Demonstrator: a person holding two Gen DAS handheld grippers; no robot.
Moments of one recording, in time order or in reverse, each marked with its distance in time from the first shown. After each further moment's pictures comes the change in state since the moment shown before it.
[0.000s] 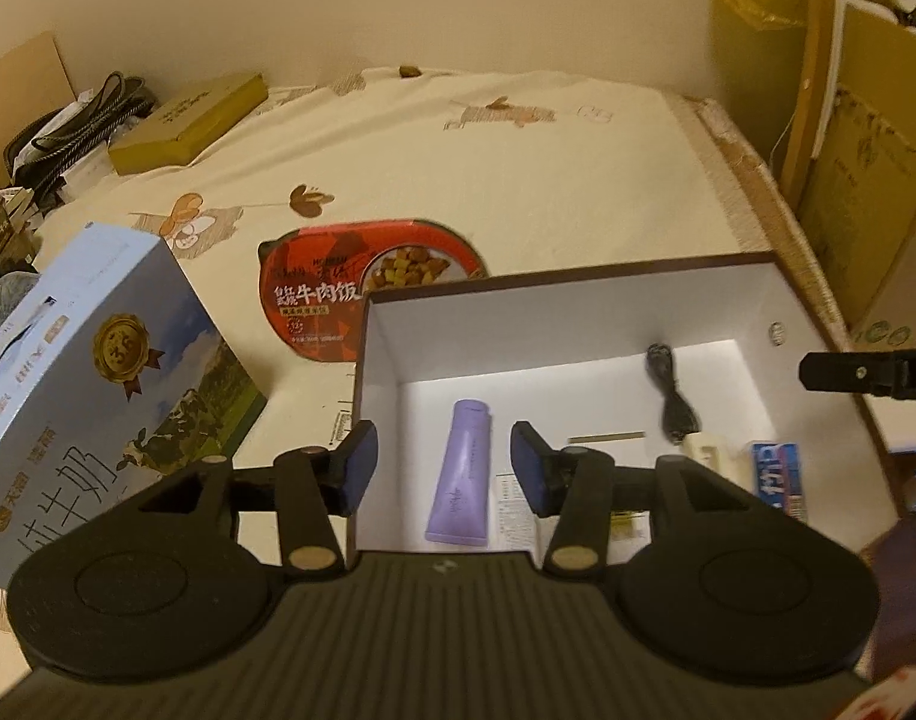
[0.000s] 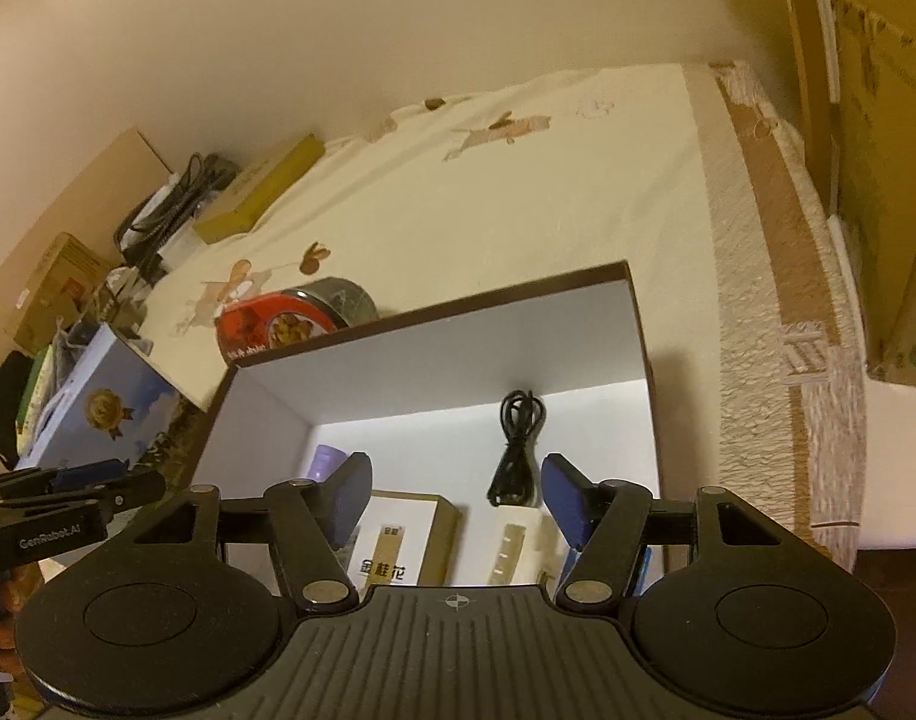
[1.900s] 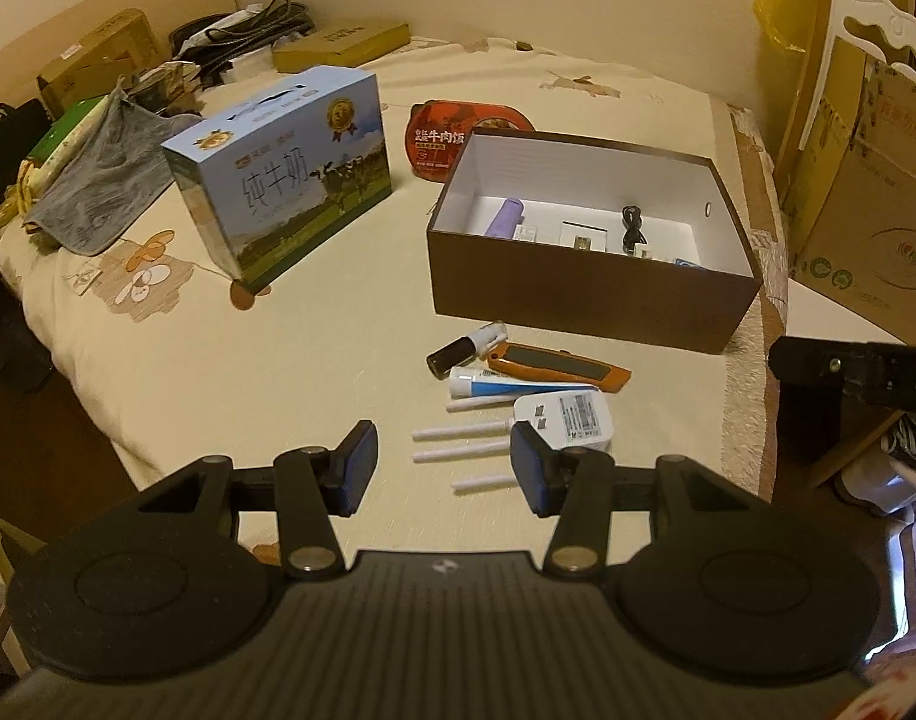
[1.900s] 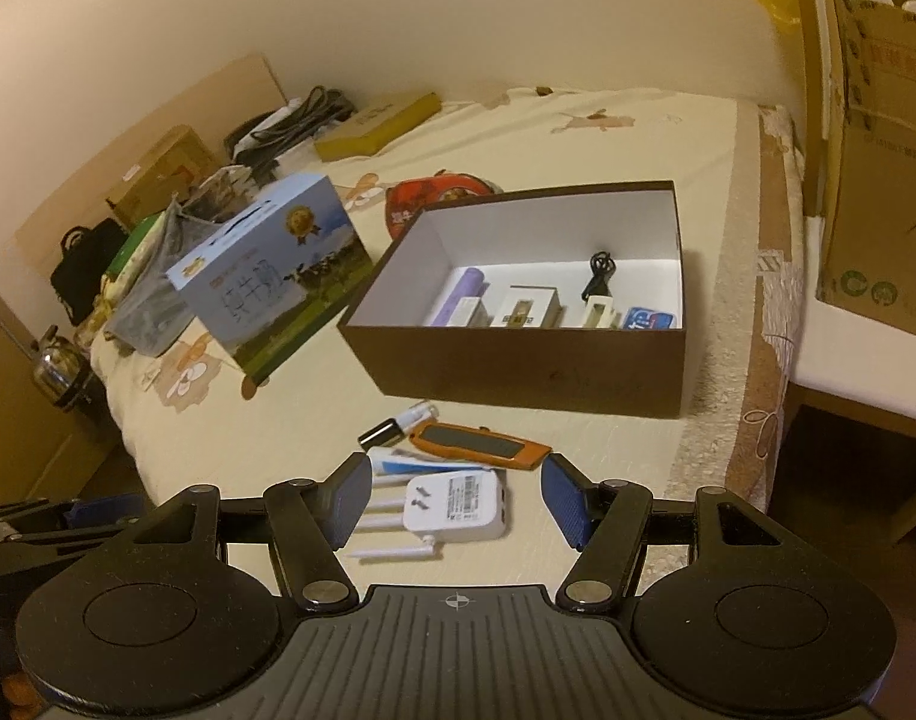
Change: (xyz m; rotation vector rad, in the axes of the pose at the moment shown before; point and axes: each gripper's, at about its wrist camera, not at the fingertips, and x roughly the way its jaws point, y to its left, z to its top) left arm -0.263 -0.054 -0.216 -0.241 0.047 0.153; right arm -0.211 0.100 -0.183 -0.216 0.048 0.057
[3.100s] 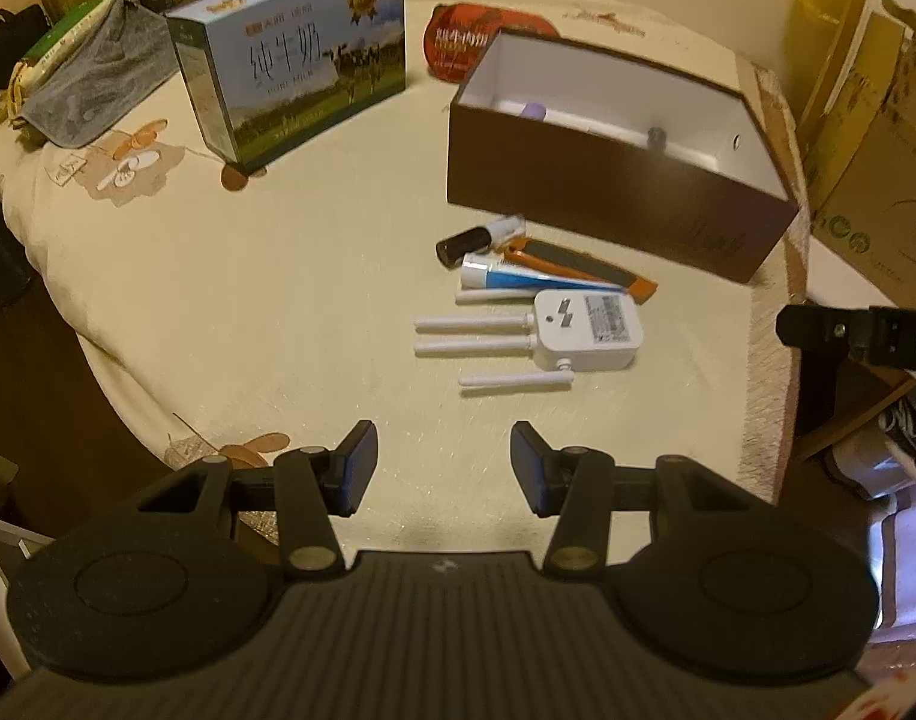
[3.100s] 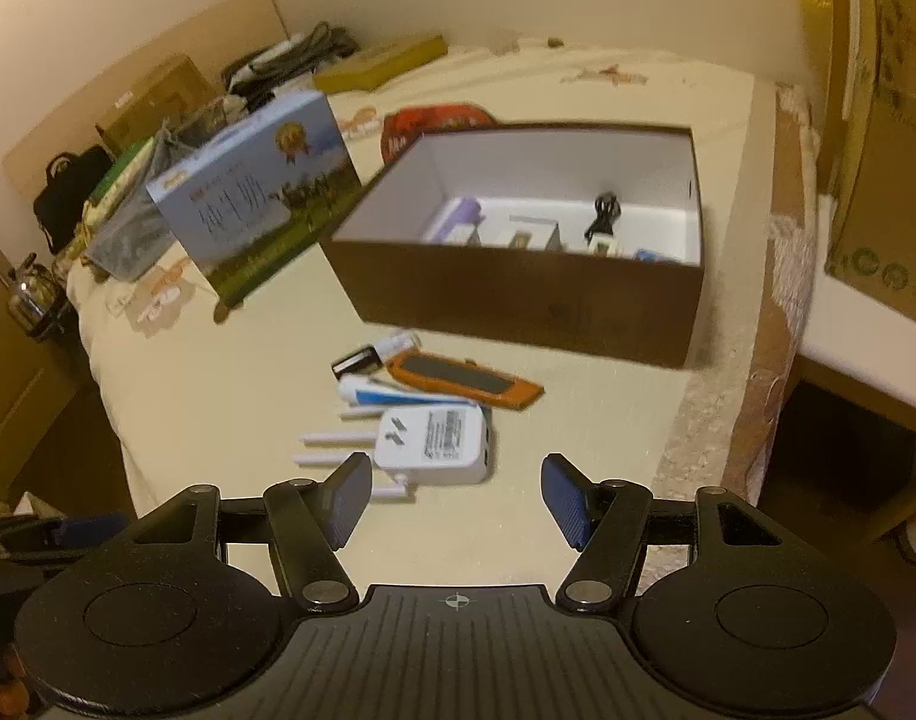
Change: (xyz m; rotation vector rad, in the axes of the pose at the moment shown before) left arm 0.055 0.020 -0.055 -0.083 0.139 -0.036; right arm 0.056 -0.005 -0.032 -0.062 0.115 -0.052
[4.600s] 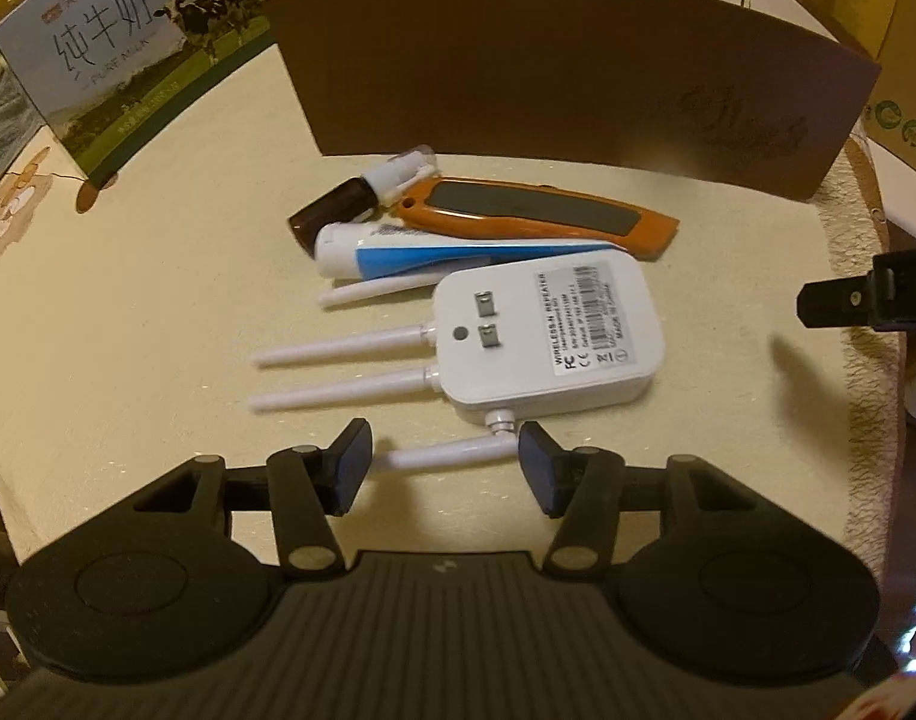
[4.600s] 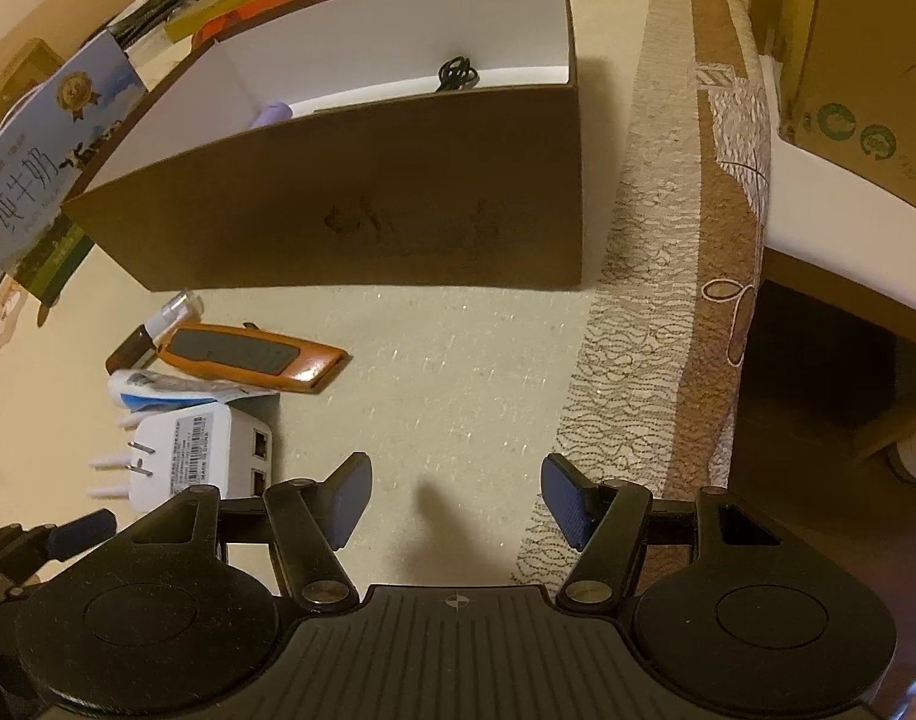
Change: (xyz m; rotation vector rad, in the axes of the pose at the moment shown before) left arm 0.163 -0.082 0.023 0.172 0.065 0.058; right arm 0.126 -0.105 0.006 0.156 0.145 -0.137
